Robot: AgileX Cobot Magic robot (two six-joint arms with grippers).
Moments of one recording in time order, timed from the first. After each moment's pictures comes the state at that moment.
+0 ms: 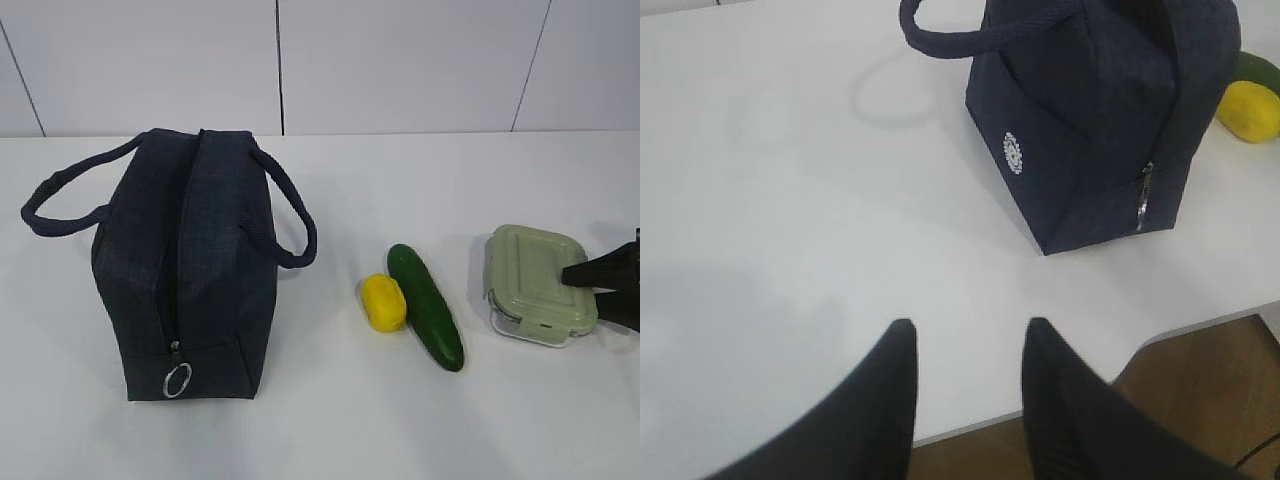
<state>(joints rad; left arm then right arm) -0.11 0.01 -0.51 -0.15 1.11 0.10 -0.56 2.16 -1.03 1.30 1.16 -1.15</state>
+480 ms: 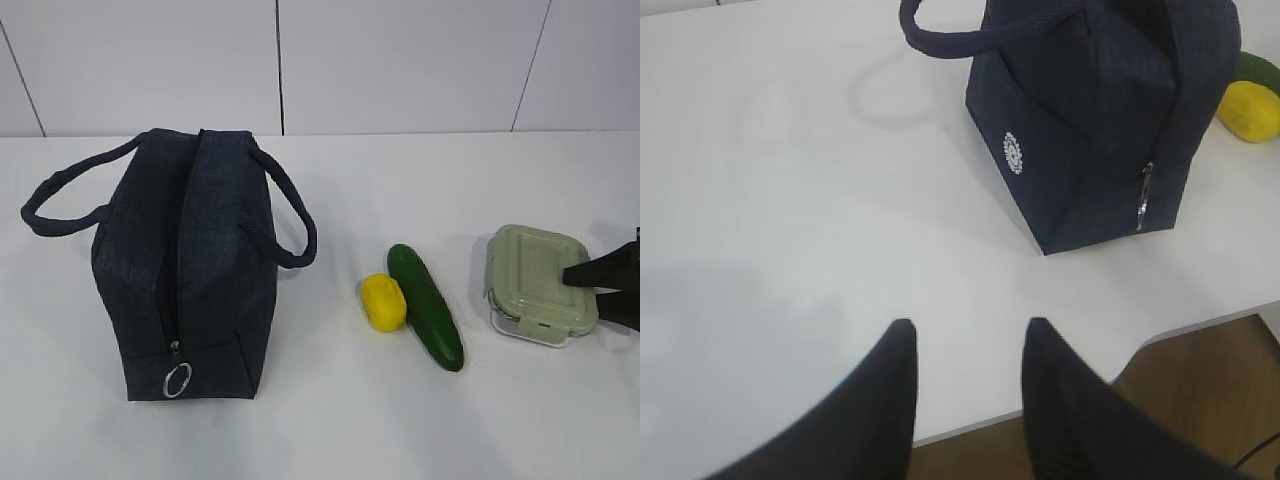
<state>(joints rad) -0.11 0.01 -0.51 -0.15 1.11 0.10 -0.56 2.15 -1.03 1.29 1.16 -1.12</state>
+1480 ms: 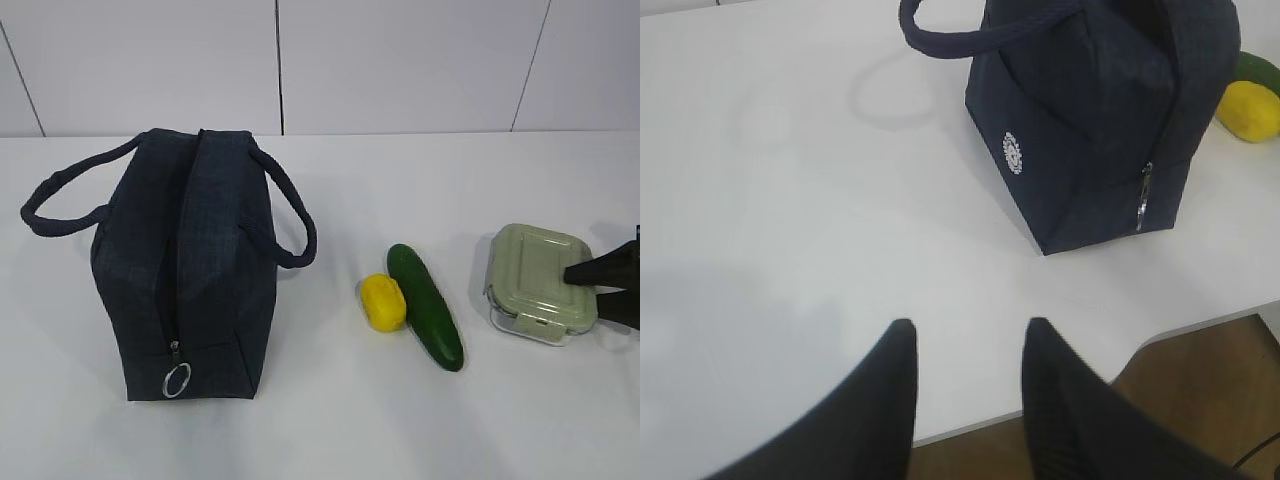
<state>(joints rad) -0.11 0.01 -0.51 -0.15 1.11 0.10 -0.56 2.14 -1.03 1.28 1.15 -1.08</state>
